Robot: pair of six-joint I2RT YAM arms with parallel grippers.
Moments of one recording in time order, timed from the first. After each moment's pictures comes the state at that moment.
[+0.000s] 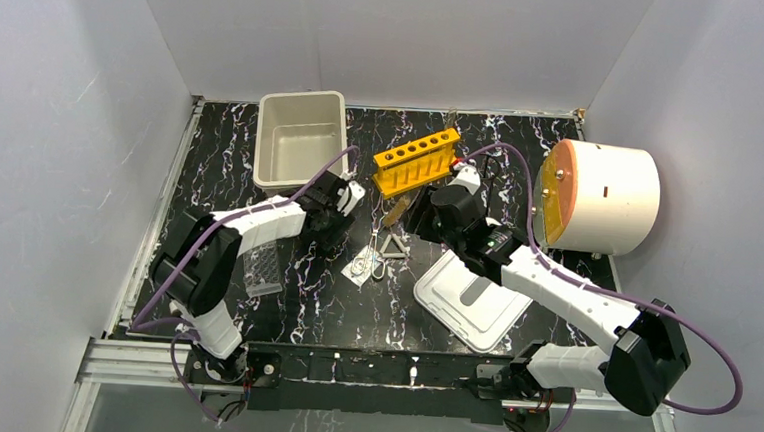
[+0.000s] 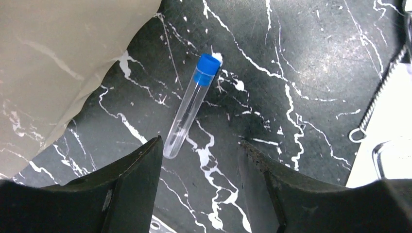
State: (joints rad) left arm -0.55 1.67 0.99 -0.41 -0.20 0.20; right arm 0.82 1.23 0.90 -0.25 0.30 0.80
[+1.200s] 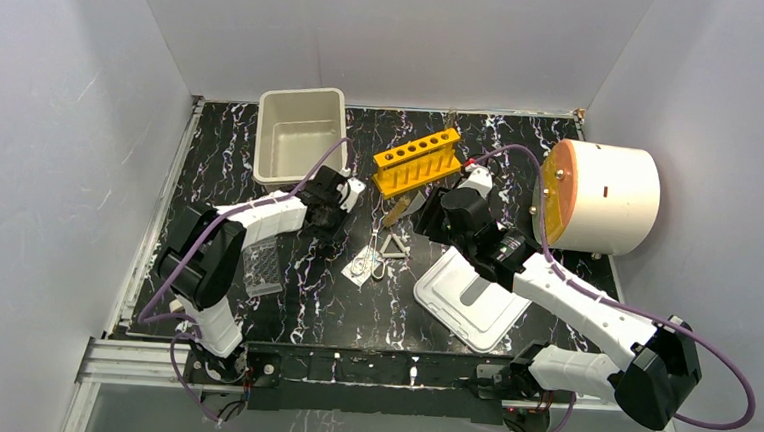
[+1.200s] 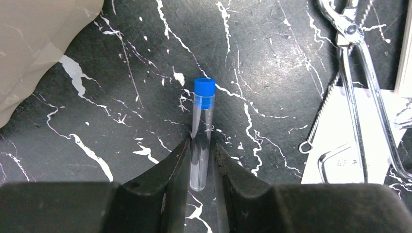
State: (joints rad) left arm -0.52 1.73 1.03 -0.42 -0.01 0.09; right arm 0.81 1.15 0.89 -0.30 0.33 0.79
